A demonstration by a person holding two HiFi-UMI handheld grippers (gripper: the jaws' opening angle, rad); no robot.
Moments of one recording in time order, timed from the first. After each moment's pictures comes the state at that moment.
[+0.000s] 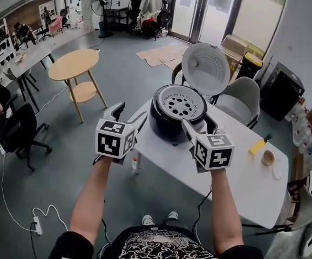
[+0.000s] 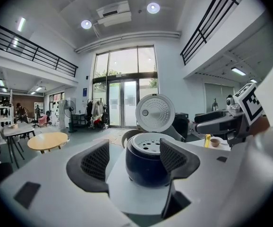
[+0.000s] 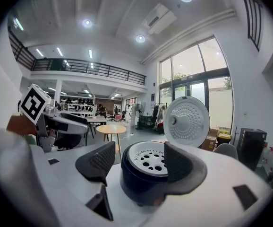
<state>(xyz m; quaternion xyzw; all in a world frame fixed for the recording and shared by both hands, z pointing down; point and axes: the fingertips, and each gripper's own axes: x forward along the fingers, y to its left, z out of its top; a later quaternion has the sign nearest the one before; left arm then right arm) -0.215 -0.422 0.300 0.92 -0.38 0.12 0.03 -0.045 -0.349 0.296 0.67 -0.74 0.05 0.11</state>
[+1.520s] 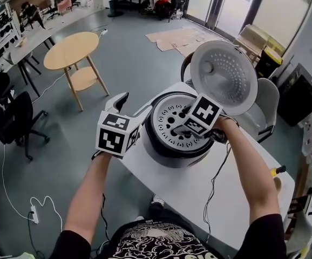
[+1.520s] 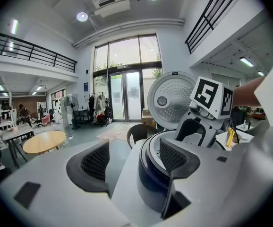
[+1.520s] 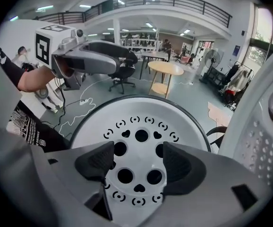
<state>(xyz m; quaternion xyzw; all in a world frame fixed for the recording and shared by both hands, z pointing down) -0.061 -0.670 0.353 0.90 -0.40 0.17 0.04 0.054 -0.626 0.442 0.27 -0.80 0.14 0.52</state>
